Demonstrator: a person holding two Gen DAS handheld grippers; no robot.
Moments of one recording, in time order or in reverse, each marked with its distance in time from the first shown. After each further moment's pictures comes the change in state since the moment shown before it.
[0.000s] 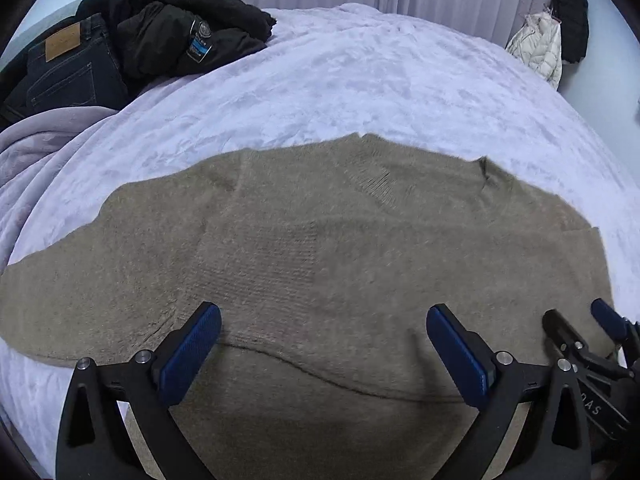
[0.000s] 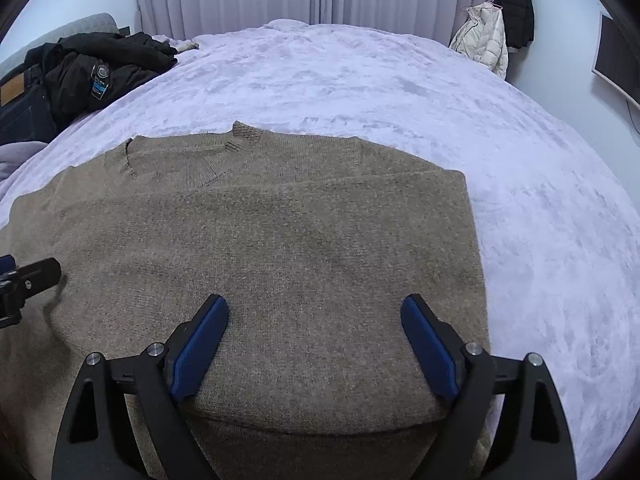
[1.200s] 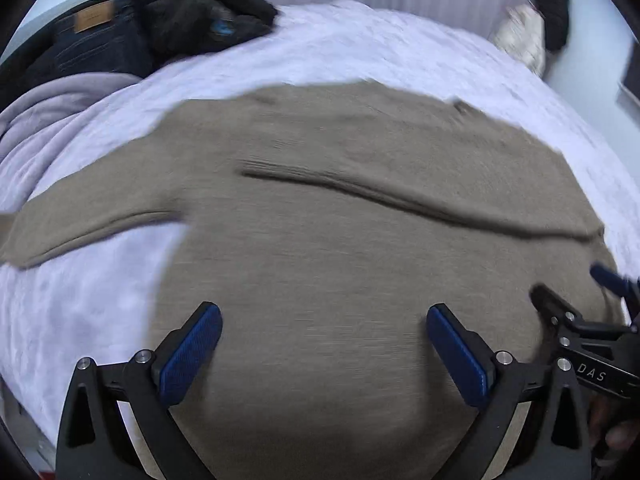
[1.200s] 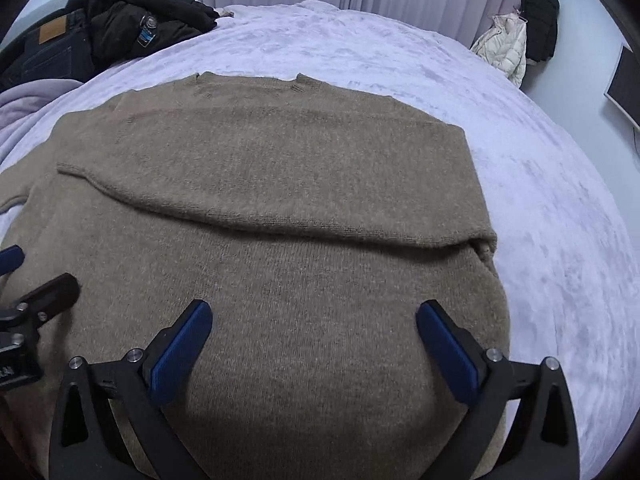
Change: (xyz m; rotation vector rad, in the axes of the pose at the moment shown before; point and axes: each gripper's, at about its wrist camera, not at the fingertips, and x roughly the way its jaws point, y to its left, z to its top) left arm -0.061 0.052 -0.103 -0.032 -0.010 -0.010; right arm -0.053 0.032 -0.066 -0.122 0.052 -0.009
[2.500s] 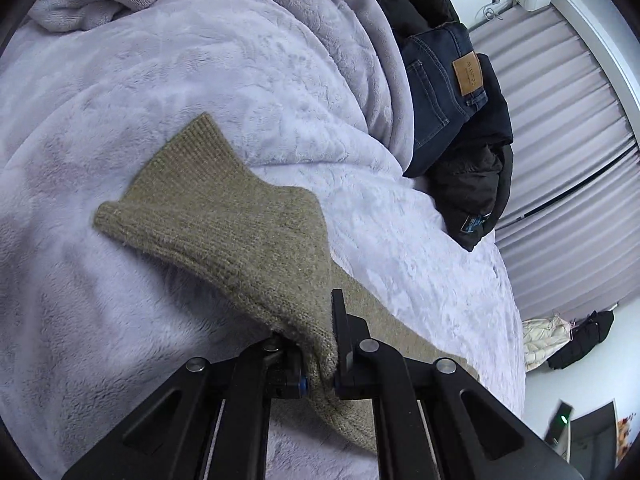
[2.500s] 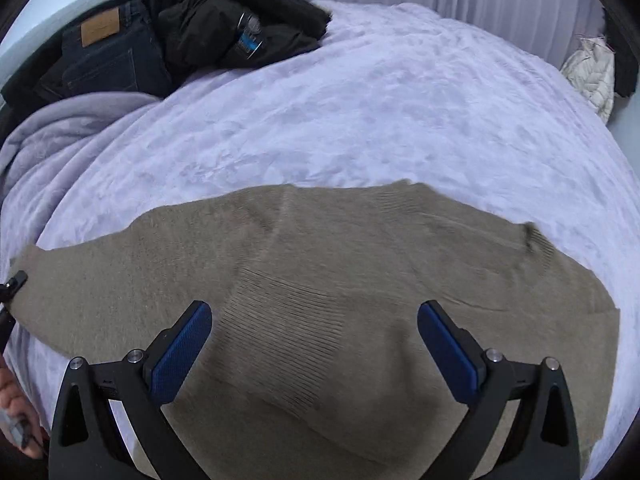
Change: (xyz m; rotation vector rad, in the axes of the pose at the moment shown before) left arm 0.001 0.386 0.009 -0.909 -0.275 -0.184; right arm 0.044 0.188 0.170 -0.107 0.088 0.249
